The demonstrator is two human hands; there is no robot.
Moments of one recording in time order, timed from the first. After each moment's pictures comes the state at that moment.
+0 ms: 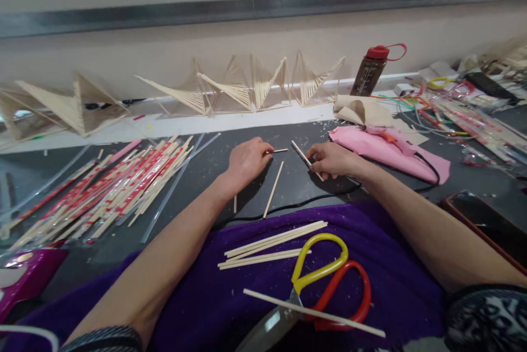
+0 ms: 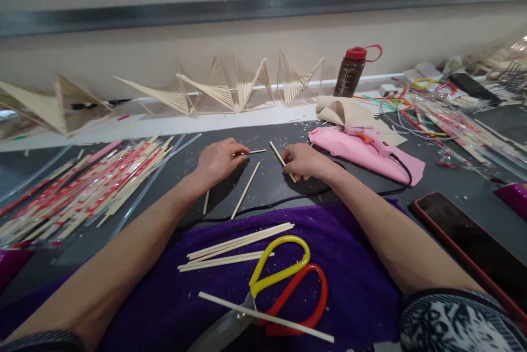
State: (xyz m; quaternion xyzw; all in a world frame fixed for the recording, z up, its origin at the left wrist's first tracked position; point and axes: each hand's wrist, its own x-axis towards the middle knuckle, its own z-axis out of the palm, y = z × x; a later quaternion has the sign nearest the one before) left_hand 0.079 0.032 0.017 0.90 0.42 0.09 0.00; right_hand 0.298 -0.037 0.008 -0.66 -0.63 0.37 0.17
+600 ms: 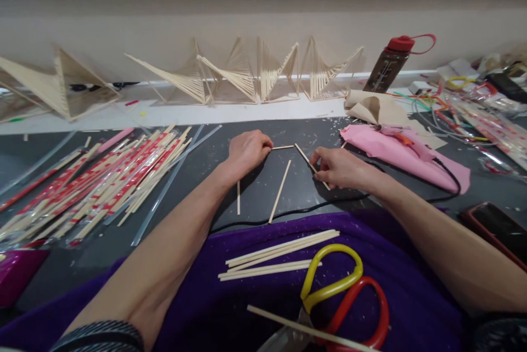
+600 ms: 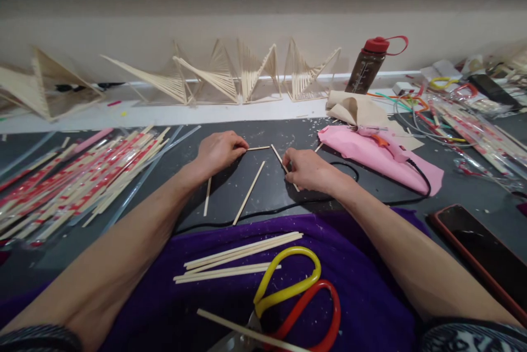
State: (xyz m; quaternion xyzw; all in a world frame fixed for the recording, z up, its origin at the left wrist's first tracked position) left_hand 0.070 0.076 -0.004 0.90 0.44 0.08 -0.02; right_hand 0.282 -0.043 0.009 -0.65 -0.69 0.30 0.11
